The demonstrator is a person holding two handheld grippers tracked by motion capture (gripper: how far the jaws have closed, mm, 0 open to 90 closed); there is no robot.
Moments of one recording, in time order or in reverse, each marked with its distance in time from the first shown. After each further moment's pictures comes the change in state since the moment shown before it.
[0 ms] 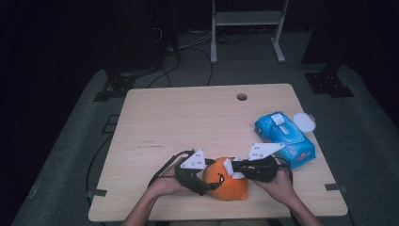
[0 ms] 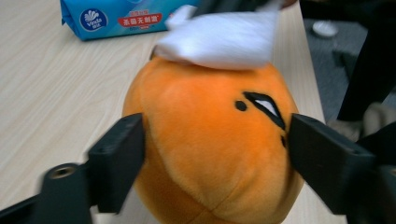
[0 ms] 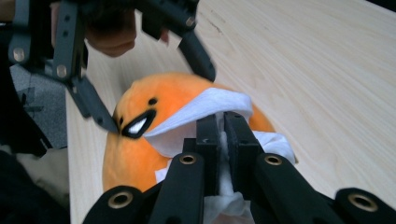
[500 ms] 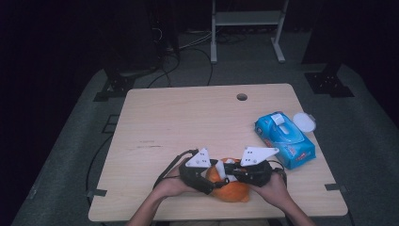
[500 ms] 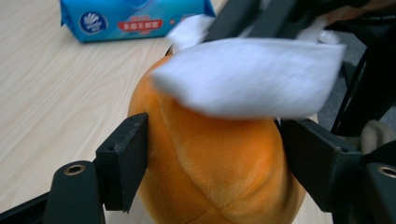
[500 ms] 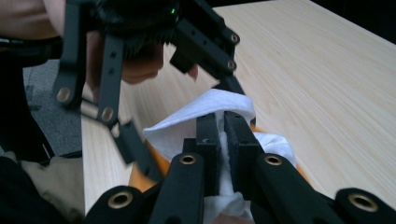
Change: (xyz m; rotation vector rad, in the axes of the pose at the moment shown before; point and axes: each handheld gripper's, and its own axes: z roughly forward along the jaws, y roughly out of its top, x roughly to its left) left arm -0.011 0.011 0.008 0.001 0.022 -0.015; right arm 0.025 0.019 0.005 -0.038 -0.001 -0.073
